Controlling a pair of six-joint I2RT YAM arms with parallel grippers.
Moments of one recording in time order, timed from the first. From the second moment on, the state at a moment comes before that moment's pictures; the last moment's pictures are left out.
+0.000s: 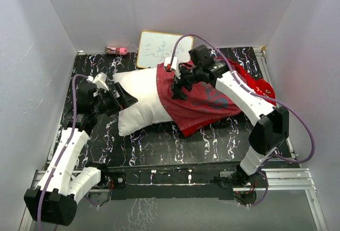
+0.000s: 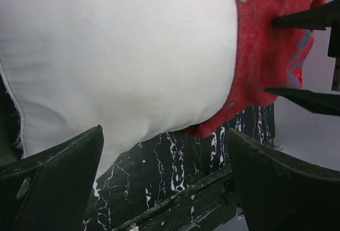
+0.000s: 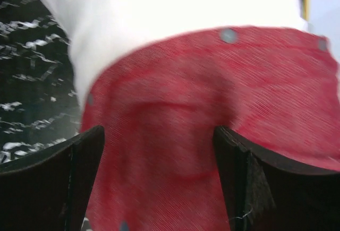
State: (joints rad) left arm -0.14 0.94 0.83 -0.47 0.41 -0.63; right arm 0.54 1.69 1.60 -0.71 -0.68 -0.67
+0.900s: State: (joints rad) left arm -0.17 0.60 0.64 -0.44 0.56 -0.79; right arm 0.43 1.38 1.29 -0.76 -0.68 -0.59
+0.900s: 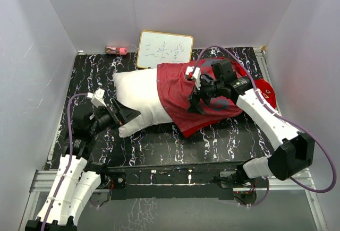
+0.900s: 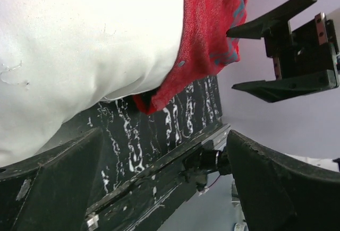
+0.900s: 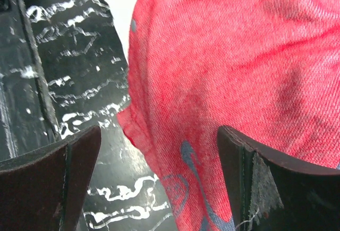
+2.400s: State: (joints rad) left arm -0.17 0.92 0.56 -0.29 0.46 -0.44; right arm 0.68 1.26 1.01 -0.38 -0.25 -0.49
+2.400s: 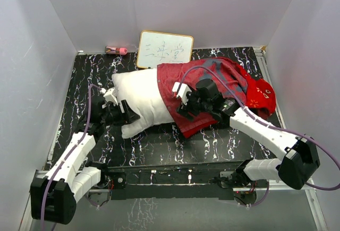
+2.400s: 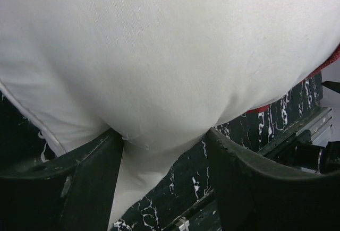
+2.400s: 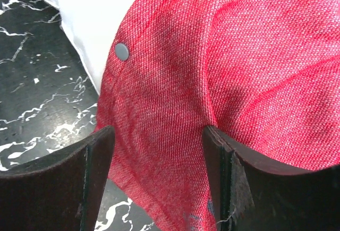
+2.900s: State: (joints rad) left arm -0.20 0.93 0.51 -0.11 0.69 -0.61; right arm 0.72 1.38 0.99 -0.27 -0.13 -0.51
